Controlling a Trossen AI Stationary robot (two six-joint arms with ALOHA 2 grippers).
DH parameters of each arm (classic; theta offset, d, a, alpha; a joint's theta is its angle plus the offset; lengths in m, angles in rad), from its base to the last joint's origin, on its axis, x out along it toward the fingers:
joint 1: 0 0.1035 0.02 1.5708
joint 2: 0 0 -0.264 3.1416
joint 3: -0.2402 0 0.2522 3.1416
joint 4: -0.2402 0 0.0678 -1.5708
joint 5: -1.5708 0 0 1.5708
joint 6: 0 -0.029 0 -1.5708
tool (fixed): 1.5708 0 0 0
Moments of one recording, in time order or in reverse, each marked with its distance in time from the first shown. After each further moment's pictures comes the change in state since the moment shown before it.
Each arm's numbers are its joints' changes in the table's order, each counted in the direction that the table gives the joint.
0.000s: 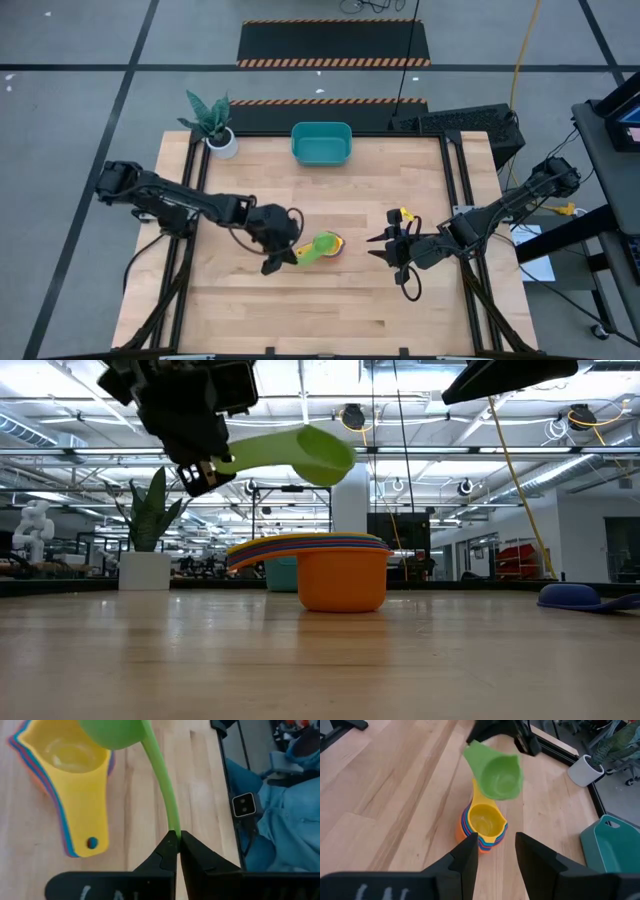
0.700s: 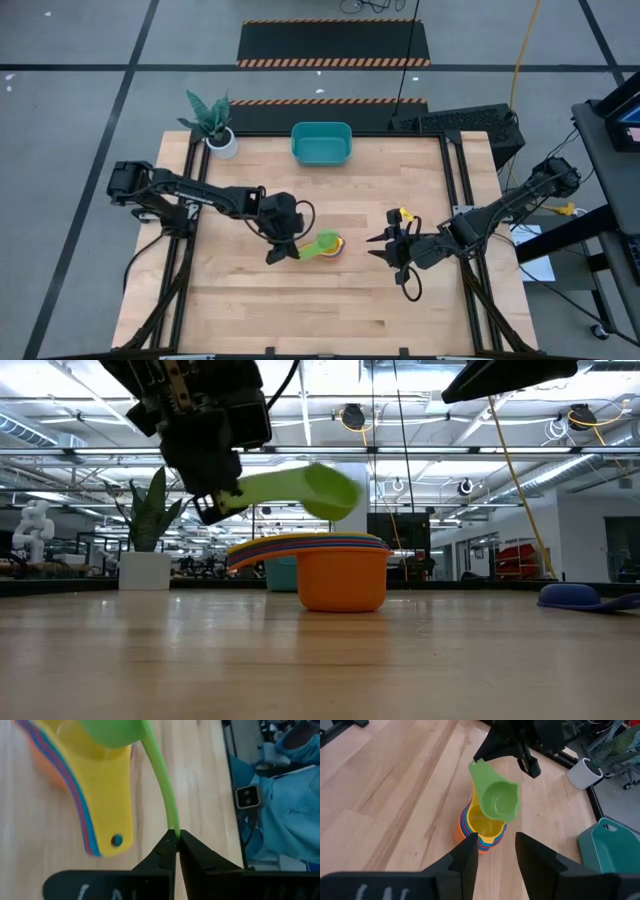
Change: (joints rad) left arm 0.130 -0.096 -0.001 0.008 -0.183 -0.083; right arm 0.000 0.001 -0.001 0.000 0.000 0.028
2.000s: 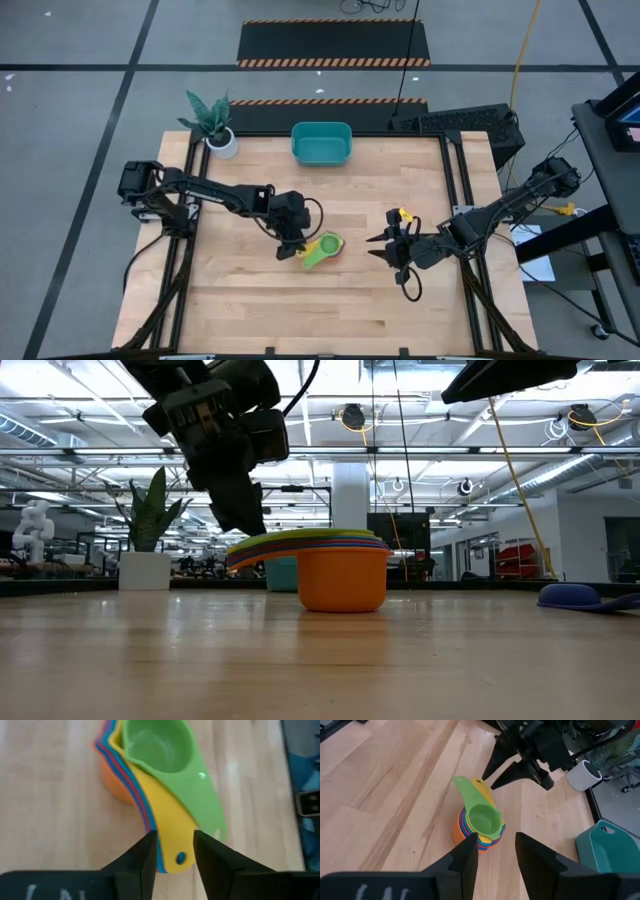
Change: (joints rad) left arm 0.016 -0.084 -0.085 -0.094 0.182 -0.121; right arm 0.000 -0.001 0.000 -0.001 -0.001 0.023
